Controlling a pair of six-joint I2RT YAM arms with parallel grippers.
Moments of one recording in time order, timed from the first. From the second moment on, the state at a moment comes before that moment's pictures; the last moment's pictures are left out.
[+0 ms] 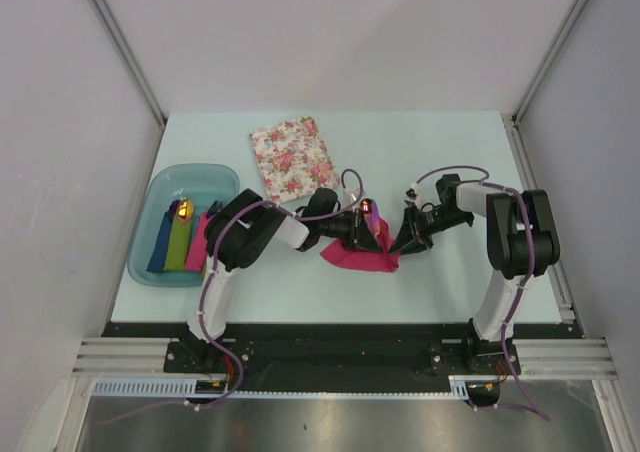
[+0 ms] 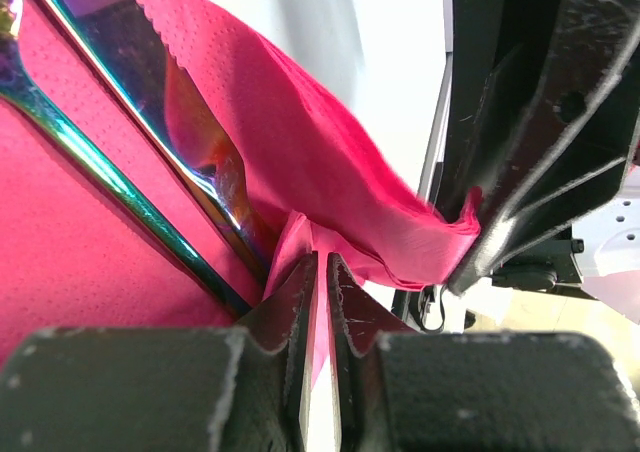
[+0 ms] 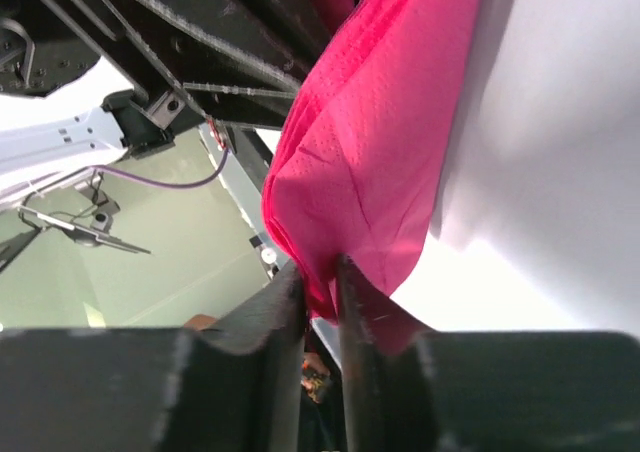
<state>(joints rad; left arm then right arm) -0.67 2.23 1.08 0.67 0.85 -0.92 0.10 1.89 1.07 -0.79 -1.01 0.04</state>
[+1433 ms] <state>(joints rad) -0.59 2.01 0.95 0.30 0.83 -0.66 0.26 1.94 1.13 -0.57 -0.97 0.25</state>
